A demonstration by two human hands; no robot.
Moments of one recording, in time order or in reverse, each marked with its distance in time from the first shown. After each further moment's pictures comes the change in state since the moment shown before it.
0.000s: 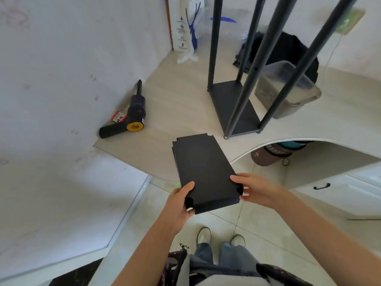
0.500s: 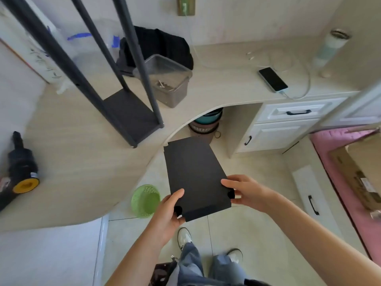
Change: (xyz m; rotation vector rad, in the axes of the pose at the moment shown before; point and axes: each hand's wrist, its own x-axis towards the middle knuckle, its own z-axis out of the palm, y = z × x) left_hand -0.017 -0.111 0.143 0.457 -0.214 -0.142; right_hand -0.117 0.131 -0.156 0.359 0.240 -0.131
